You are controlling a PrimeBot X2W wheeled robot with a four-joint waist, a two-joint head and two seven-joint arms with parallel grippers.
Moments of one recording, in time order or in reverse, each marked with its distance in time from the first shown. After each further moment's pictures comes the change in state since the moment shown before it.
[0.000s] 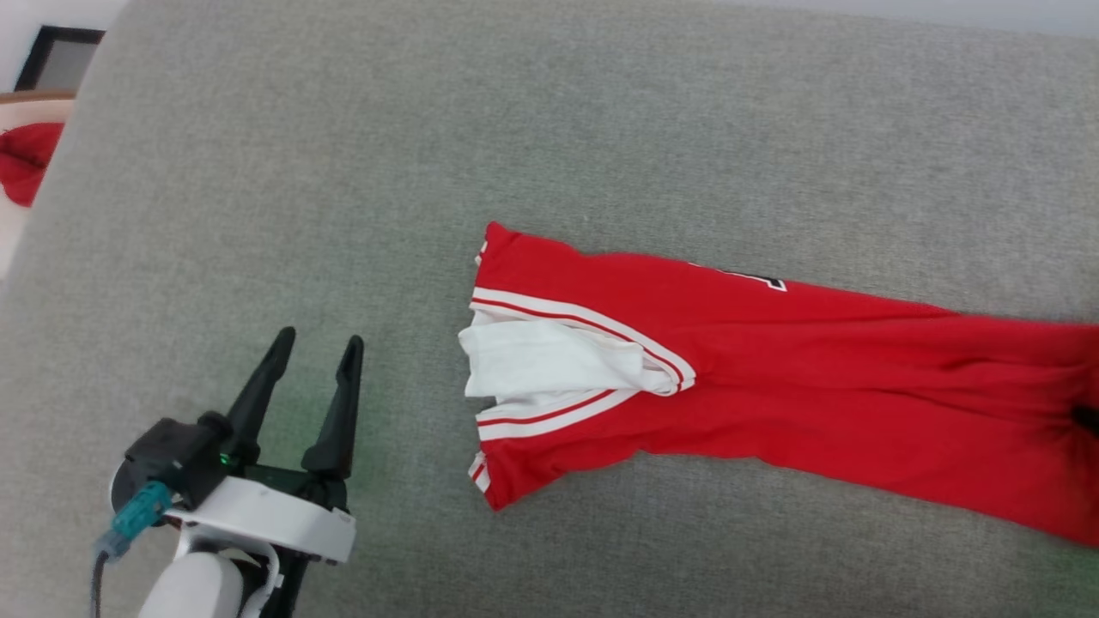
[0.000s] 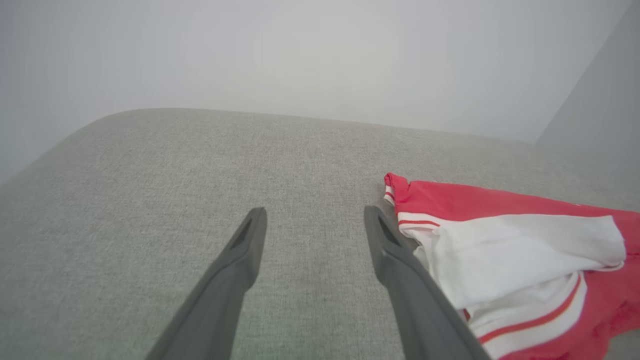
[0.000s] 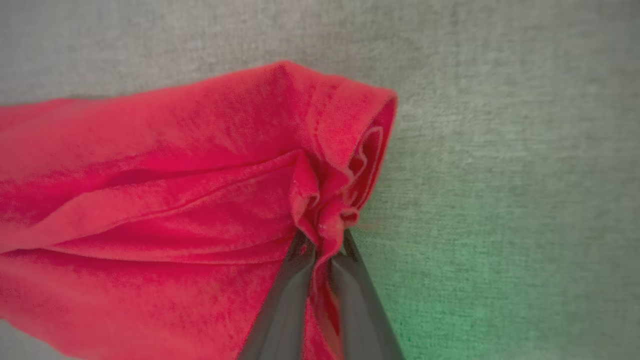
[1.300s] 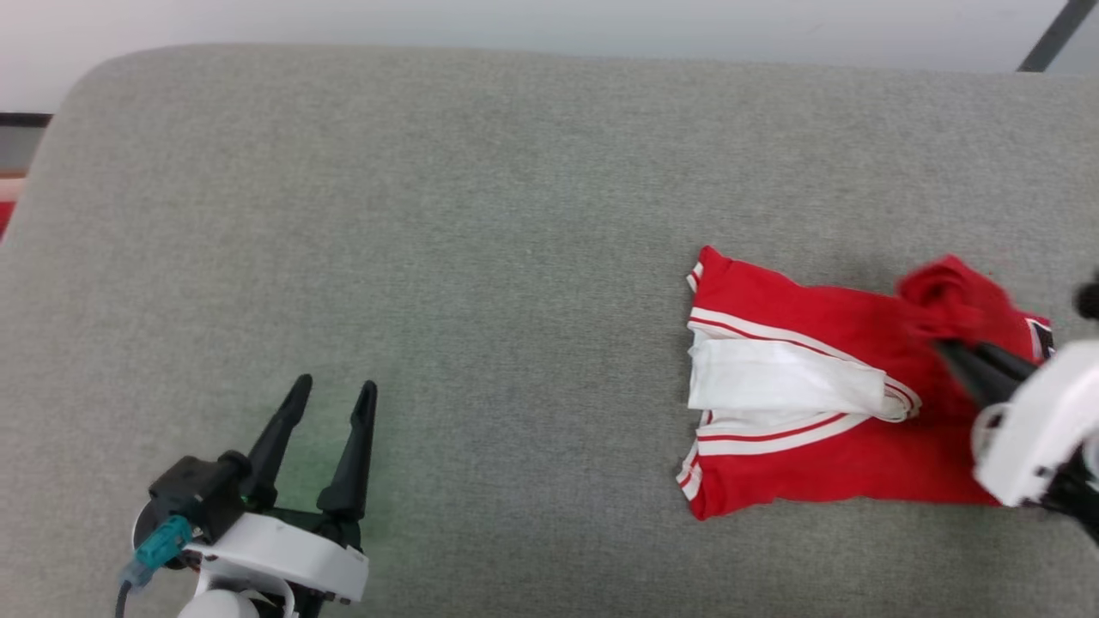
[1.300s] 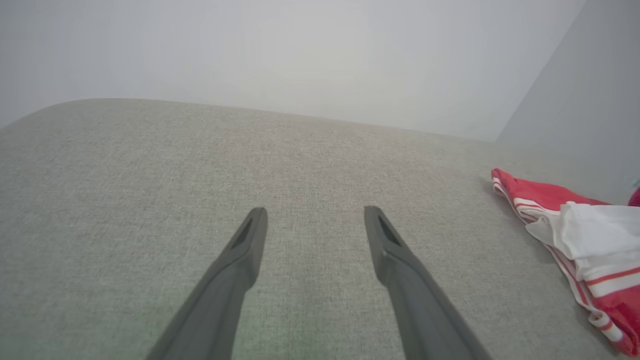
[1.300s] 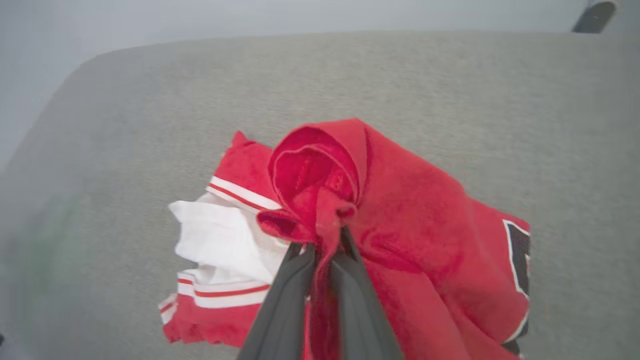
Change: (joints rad) left arm 0.067 -0.023 -0.003 0.024 -0.006 0.000 0.000; right arm 0.074 0.045 0.255 -0.339 0.078 0.000 -0.207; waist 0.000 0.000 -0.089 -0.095
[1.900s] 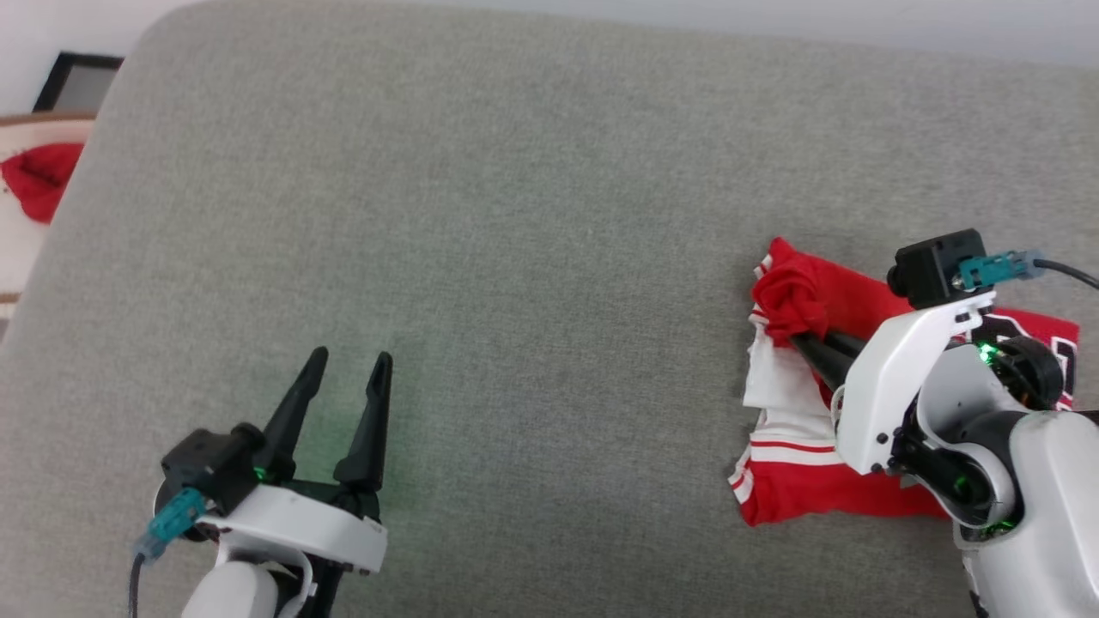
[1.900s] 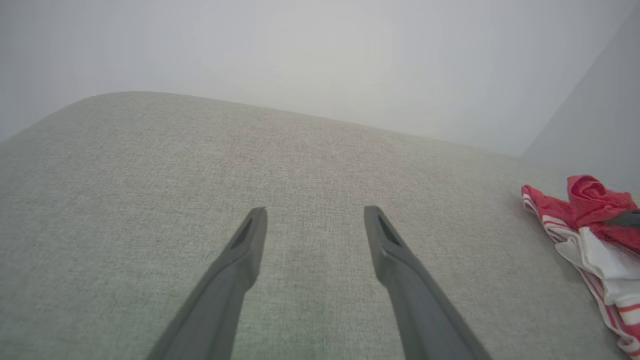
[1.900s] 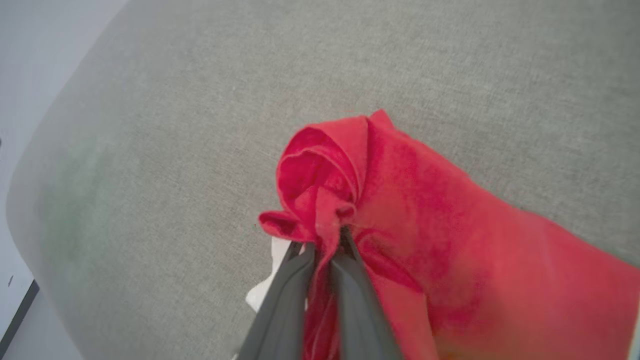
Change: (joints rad) left arm -0.053 -0.029 -0.017 0.014 -0.029 0.000 0.000; right arm -0.182 0.056 0.271 0.274 -0.041 0.000 -0.106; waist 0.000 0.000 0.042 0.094
